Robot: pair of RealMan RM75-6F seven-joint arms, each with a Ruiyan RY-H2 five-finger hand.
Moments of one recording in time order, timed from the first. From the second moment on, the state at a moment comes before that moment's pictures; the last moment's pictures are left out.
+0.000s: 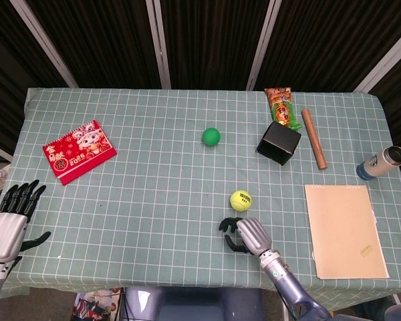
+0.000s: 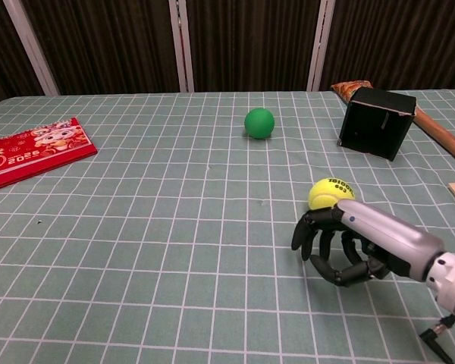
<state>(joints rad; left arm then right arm) -0.12 -1.19 -0.01 -1.54 1.61 1.52 0.08 0.42 -1.74 0.05 -1.34 -1.57 1.07 0.20</state>
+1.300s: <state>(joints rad) -0.14 -1.20 -0.02 -1.54 1.58 1.48 0.08 0.57 -1.66 0.12 -1.21 -1.47 0.94 0.42</state>
